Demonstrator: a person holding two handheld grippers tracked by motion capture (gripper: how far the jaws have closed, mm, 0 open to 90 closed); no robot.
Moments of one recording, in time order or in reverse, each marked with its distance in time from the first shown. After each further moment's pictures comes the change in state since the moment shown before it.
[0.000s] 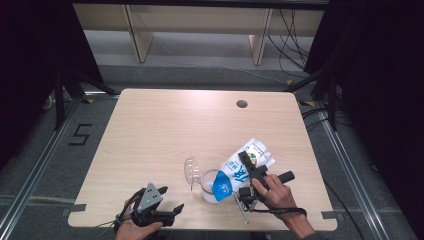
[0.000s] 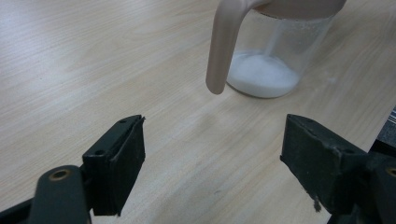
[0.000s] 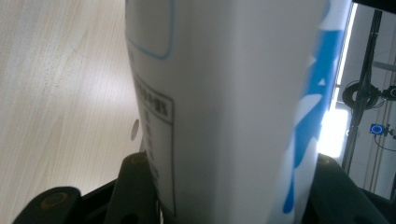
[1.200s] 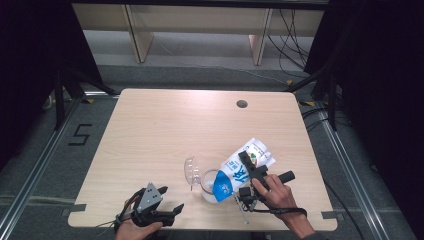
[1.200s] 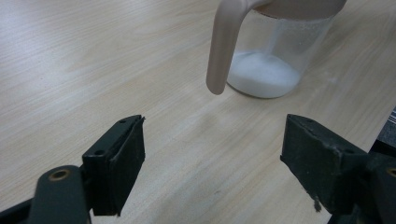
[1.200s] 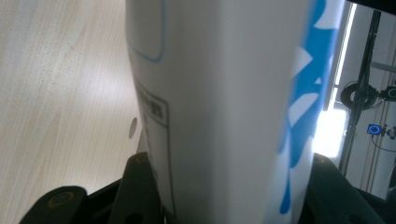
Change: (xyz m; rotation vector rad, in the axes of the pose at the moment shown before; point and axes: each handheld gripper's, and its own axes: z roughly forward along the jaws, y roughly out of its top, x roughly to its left) left arm 0.000 0.000 -0.001 -0.003 0.001 0.005; right arm -0.001 0.000 -0.001 0.010 -0.006 -0.006
